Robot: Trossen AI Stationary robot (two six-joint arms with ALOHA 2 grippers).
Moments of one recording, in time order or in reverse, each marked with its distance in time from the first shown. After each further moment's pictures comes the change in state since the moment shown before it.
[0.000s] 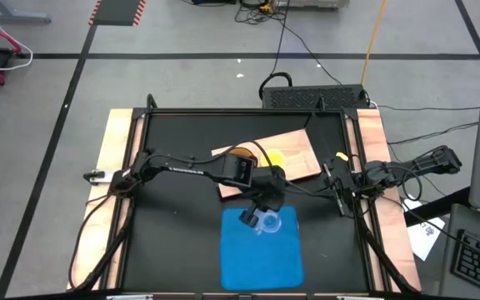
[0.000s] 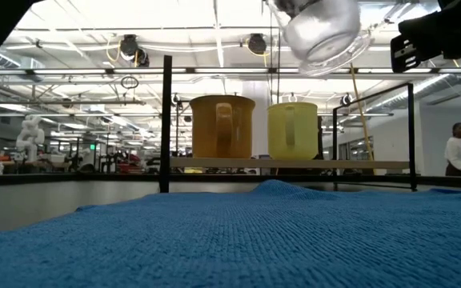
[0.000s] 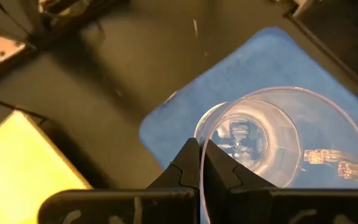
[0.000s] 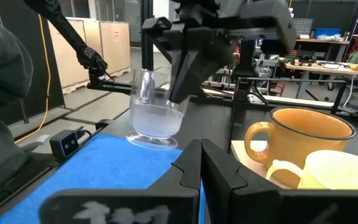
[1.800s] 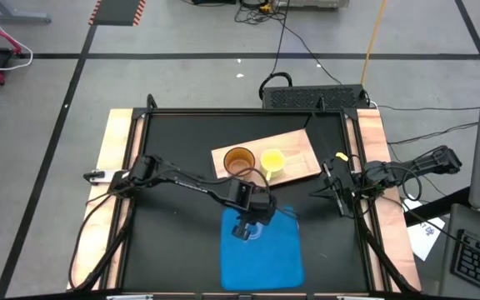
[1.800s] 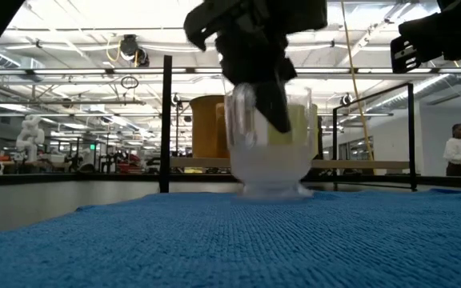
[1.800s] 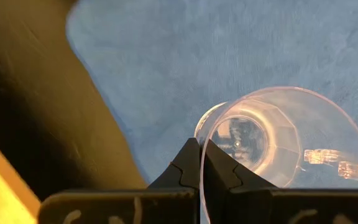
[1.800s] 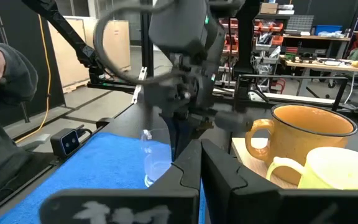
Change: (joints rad) left arm -0.075 -0.001 -0.368 0.132 -0.135 -0.196; right arm 0.000 0.000 0.000 -0.010 0.000 0.007
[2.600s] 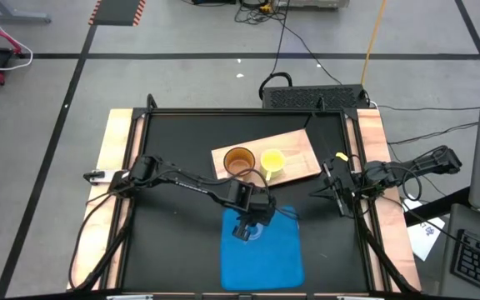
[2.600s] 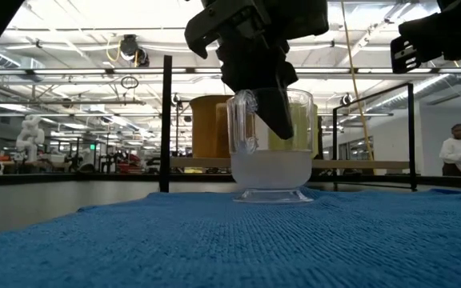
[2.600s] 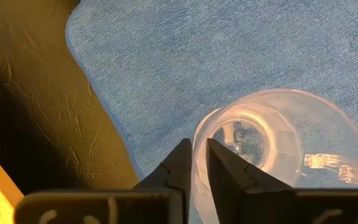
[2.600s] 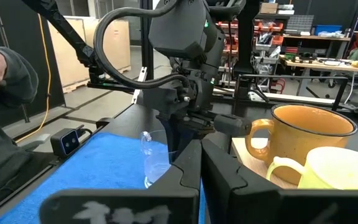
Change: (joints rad) left arm -0.004 -0.001 -0.029 0.045 0.001 -0.001; right arm 0.000 0.000 0.000 0.000 0.000 0.000
